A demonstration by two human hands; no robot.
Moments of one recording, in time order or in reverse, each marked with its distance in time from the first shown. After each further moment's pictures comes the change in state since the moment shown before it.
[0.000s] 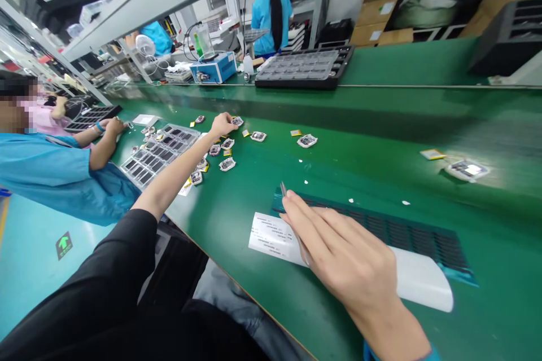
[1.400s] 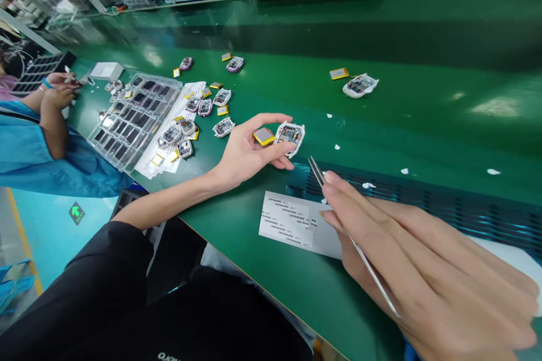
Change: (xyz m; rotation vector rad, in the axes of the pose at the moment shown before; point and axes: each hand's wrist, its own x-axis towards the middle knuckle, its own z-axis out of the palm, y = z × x) left_hand -0.210 0.068 0.038 -1.264 -0.481 0.176; right_hand -0.061 0.005 -0.003 0.193 -0.309 0.159
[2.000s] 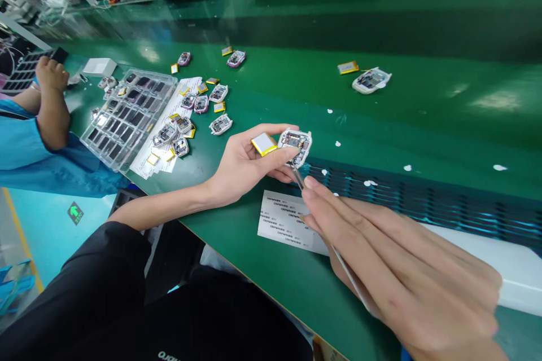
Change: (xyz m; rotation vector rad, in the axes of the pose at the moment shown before) left_hand -0.024 0.015 0.017 -0.228 0.044 -0.153; right_hand 0.017 -0.007 0.003 0.029 -0.046 -0.046
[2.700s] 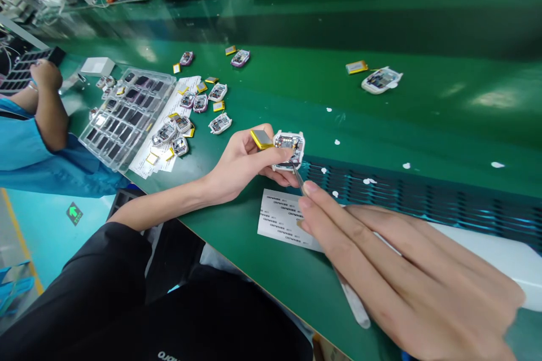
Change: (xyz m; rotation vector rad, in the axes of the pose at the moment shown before) left_hand -0.001 0.014 -0.001 -0.024 -0.105 -0.074; right_hand -0.006 -0.002 -0.012 0.022 -0.082 -0.027
